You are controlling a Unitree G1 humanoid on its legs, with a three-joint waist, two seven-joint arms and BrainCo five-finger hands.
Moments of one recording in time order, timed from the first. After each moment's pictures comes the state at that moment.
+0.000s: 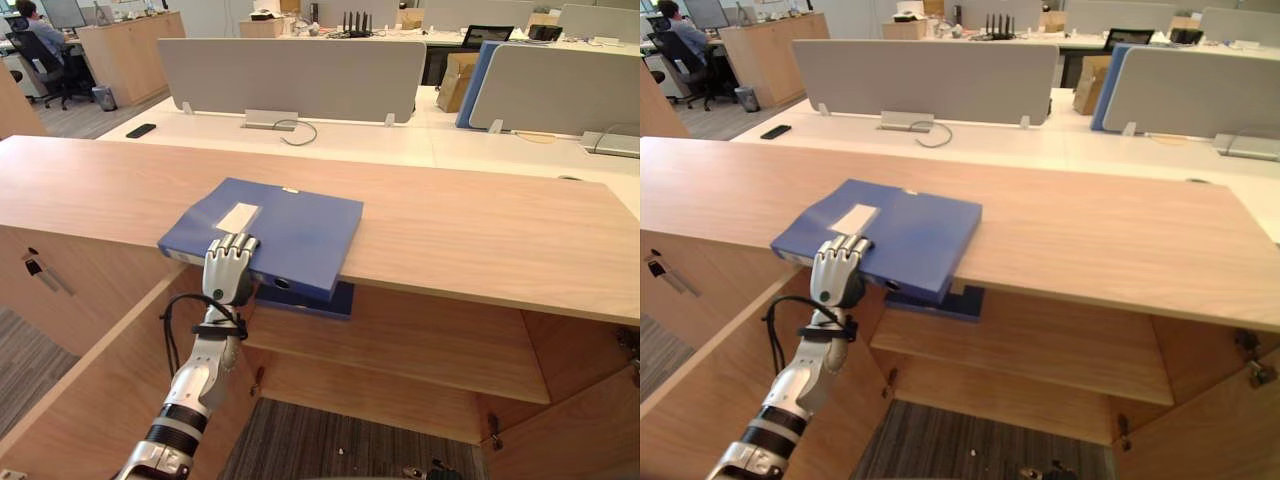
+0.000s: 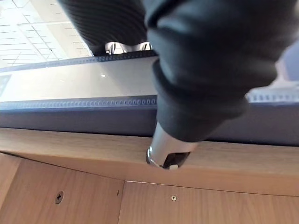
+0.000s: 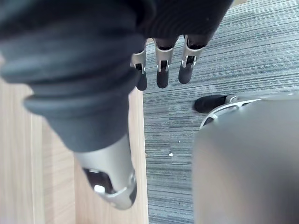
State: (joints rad) left arm -0.20 0.30 -0.21 0.24 1.10 0.03 0.63; right arm 0.04 -0.11 -0.16 1.21 0.06 0.00 -0.05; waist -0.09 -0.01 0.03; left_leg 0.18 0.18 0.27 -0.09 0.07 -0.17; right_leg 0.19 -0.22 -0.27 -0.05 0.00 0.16
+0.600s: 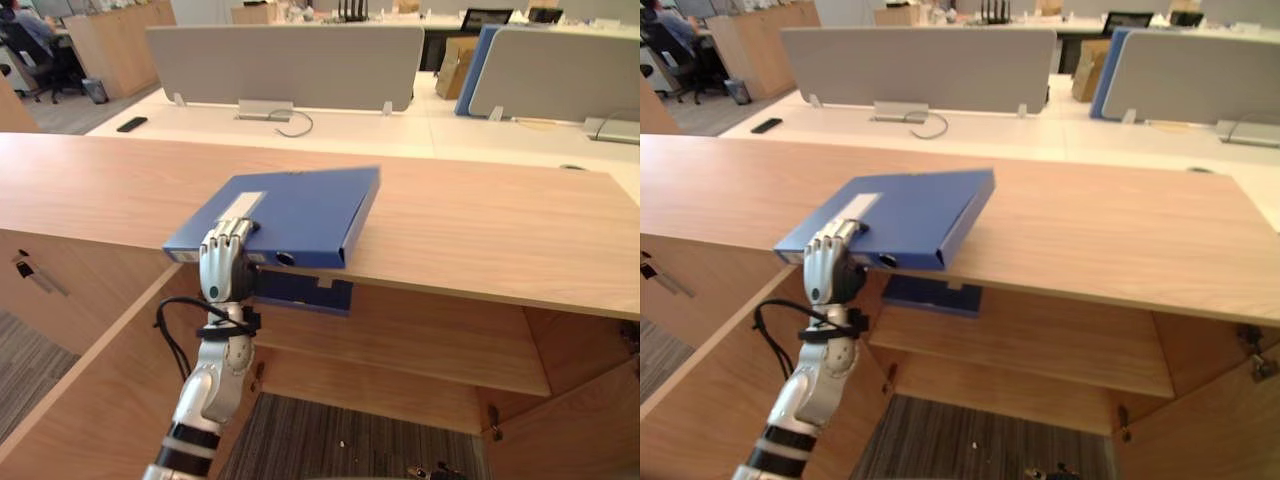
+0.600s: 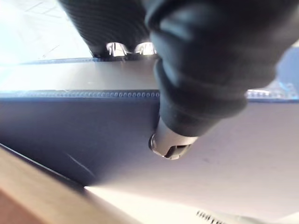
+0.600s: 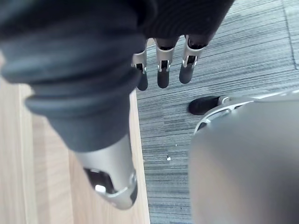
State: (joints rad) left arm -0.07 0.16 -0.17 -0.19 0.83 -0.05 0.56; right arm 0.04 -0.11 -0.18 1.21 0.15 0.00 -0.07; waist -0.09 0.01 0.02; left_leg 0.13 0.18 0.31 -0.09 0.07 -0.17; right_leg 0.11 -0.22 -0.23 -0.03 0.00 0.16
